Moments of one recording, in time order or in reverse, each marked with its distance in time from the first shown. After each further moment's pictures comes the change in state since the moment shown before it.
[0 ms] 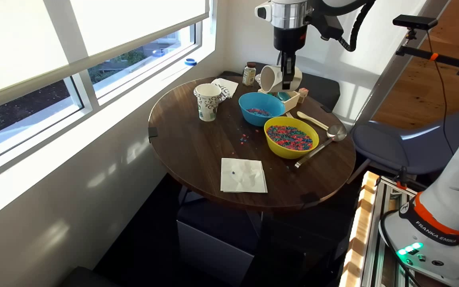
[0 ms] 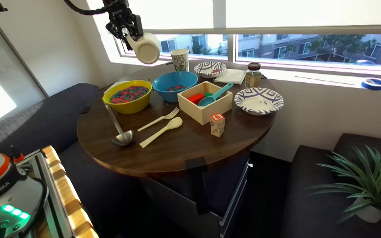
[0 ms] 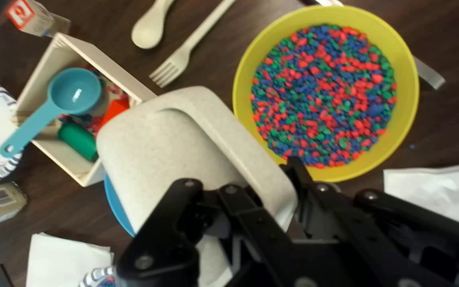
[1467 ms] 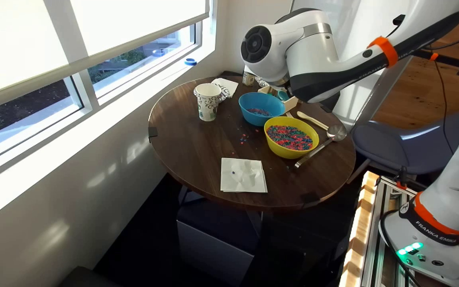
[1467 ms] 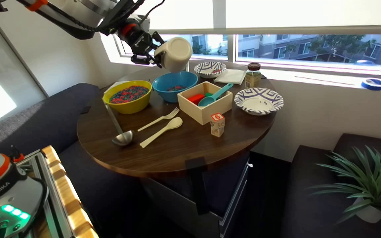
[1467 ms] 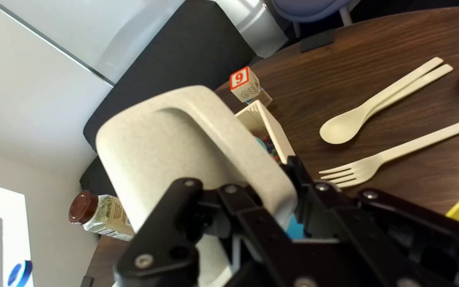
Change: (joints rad) arm 0.021 0.182 0.046 -0.132 -0.773 -0.043 0.092
